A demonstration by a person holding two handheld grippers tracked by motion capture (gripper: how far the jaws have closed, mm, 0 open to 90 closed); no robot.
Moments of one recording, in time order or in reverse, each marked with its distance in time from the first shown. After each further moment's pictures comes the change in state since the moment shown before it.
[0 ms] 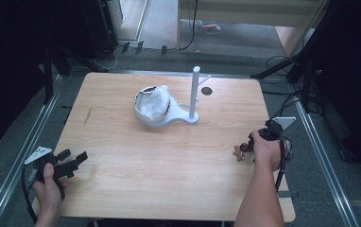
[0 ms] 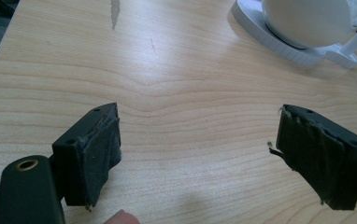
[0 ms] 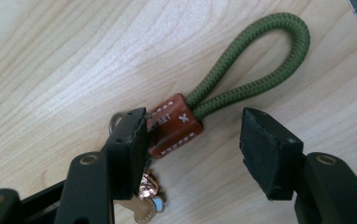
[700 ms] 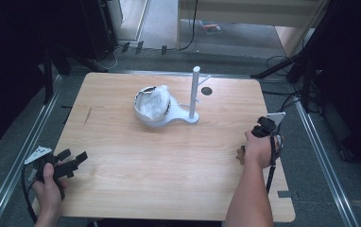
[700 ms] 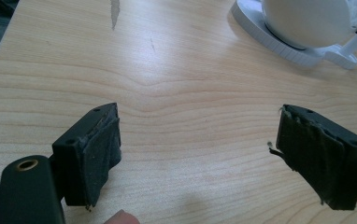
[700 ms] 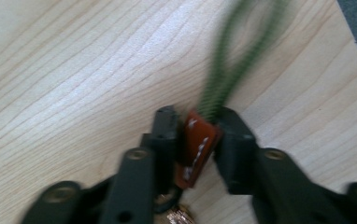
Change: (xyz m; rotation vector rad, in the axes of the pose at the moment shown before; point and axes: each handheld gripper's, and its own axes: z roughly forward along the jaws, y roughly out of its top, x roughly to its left) left arm 0.000 0.000 0.000 -0.001 -0.002 -0.002; right arm 0.024 -0.002 0.009 -0.076 -0.119 -0.039
